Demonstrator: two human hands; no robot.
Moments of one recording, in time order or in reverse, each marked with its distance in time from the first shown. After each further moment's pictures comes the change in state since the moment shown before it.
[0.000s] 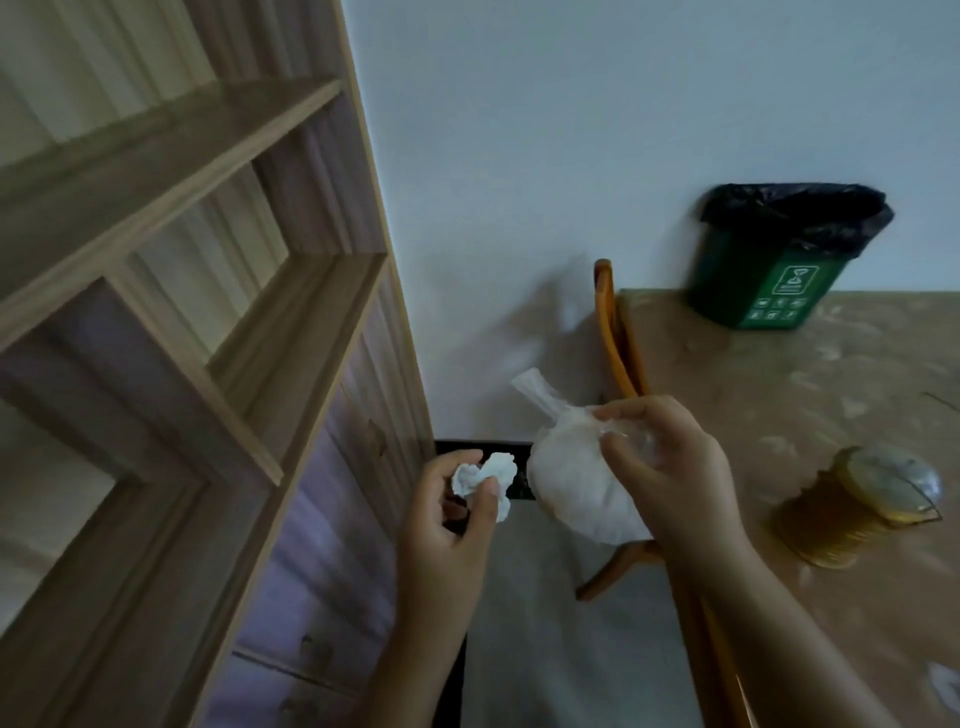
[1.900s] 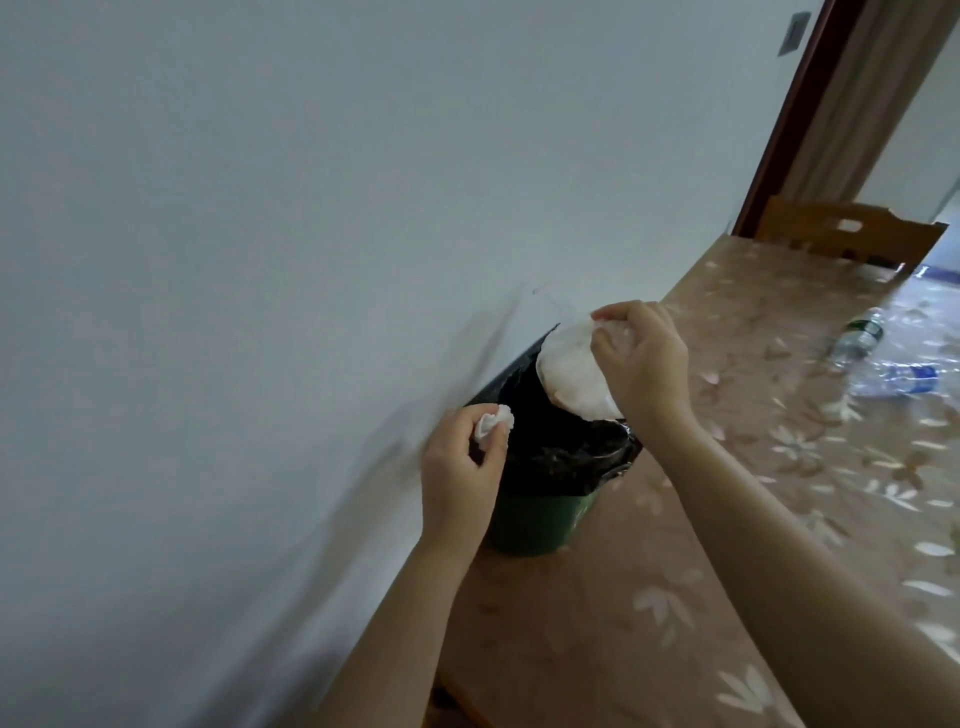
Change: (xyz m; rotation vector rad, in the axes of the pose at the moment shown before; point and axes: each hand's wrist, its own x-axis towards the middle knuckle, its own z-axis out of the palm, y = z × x) left_hand 0.430 -0.105 0.561 -0.115 -0.888 0.433; right_hand 0.497 0.272 -0.189 -0.474 0.944 0.348
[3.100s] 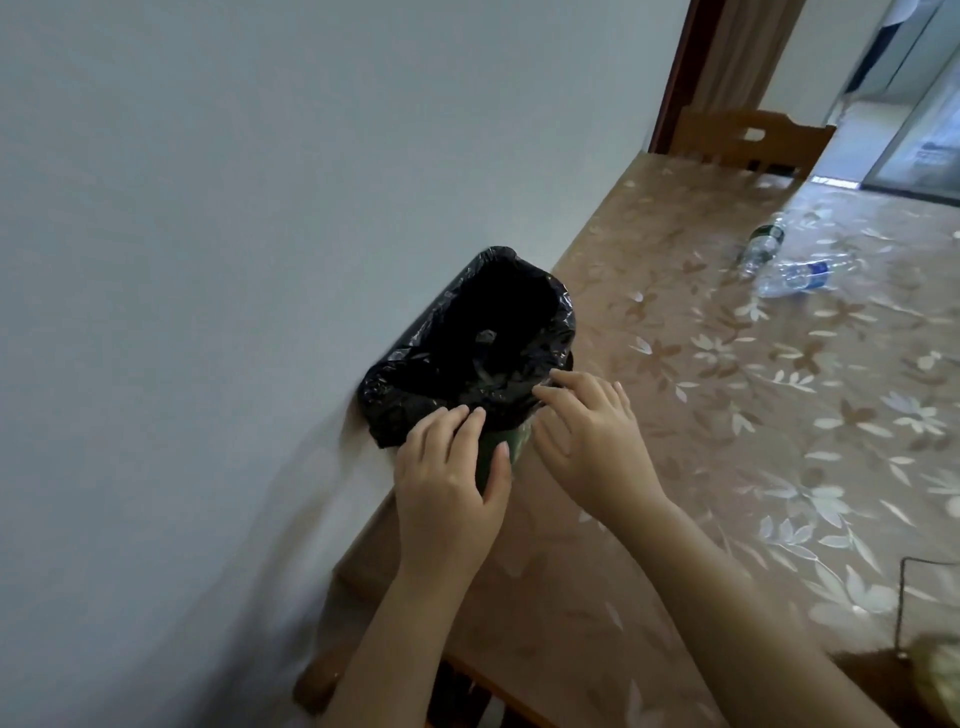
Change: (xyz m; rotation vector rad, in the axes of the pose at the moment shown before) left_hand -0.065 -0.006 0.025 0.432 -0.186 0.260; right_hand -0.115 0.053 -0.017 -0.506 -0.252 -0.076
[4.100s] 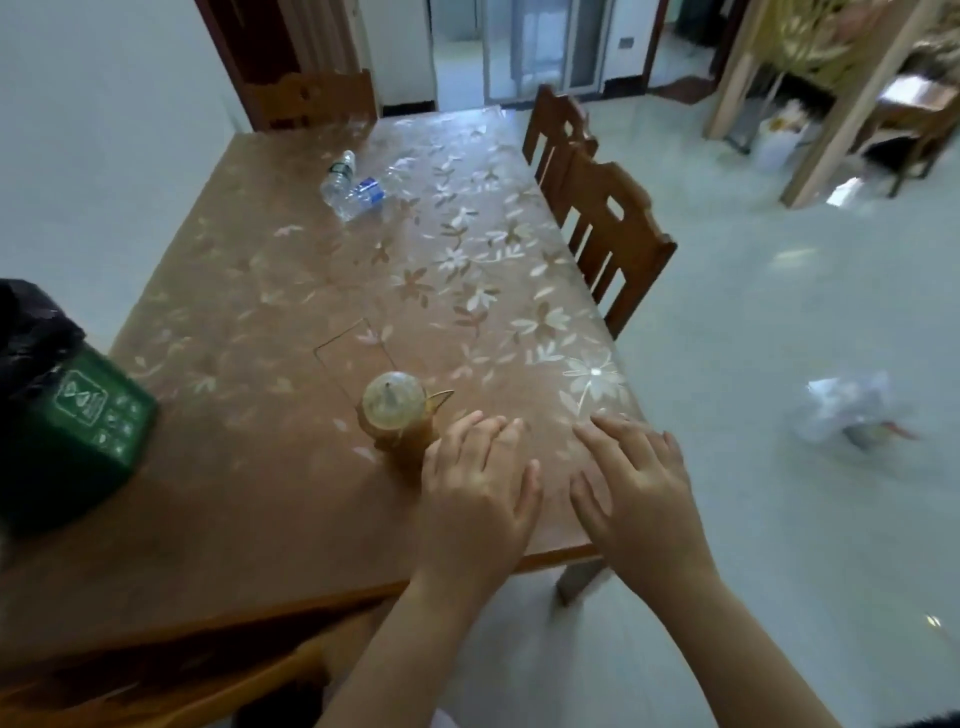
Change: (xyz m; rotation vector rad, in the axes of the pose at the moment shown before) left_hand -0.237 0.392 0.008 -0.355 -0.383 0.584; right_hand -0.438 0.151 -0.254 -0.327 0.376 0.592
